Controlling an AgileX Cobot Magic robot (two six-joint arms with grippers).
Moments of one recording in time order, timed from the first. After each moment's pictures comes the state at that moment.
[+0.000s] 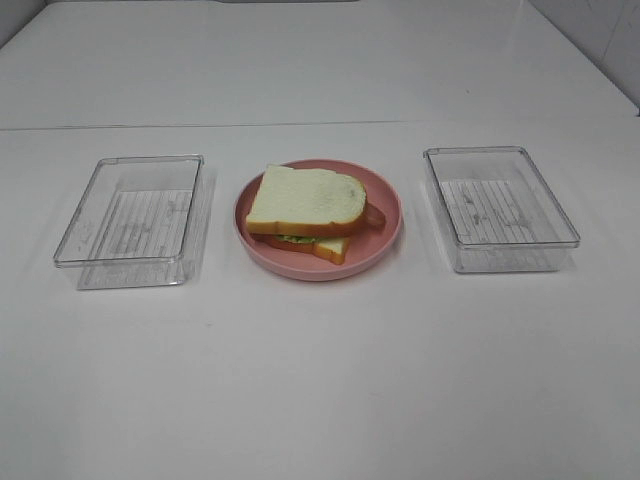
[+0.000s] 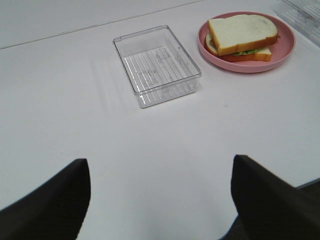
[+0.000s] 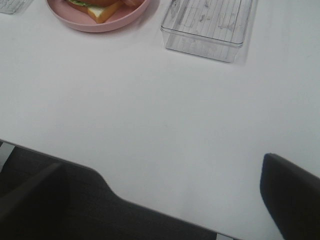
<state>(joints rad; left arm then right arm) -0.17 -0.01 -0.50 -0.09 1.05 0.11 0.26 0.20 -0.51 0.10 1.07 -0.10</state>
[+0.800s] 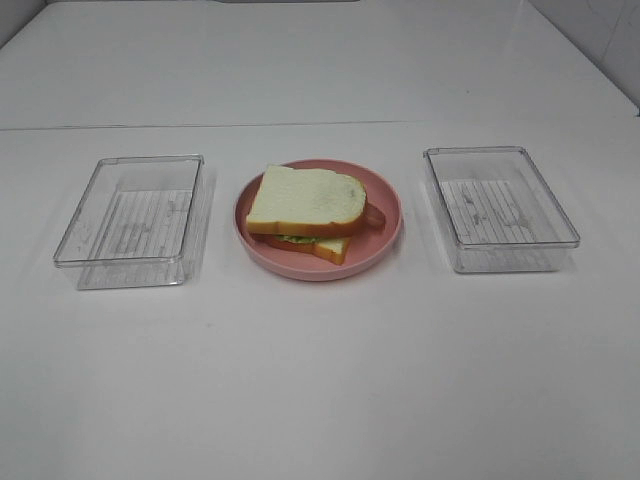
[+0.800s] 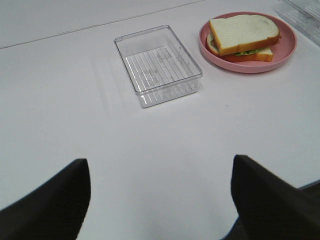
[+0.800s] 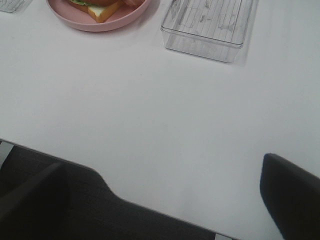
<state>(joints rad) -0.16 -0.01 -0.50 -0.09 1.05 0.11 0.25 0.20 -0.51 0.10 1.07 -0.10</state>
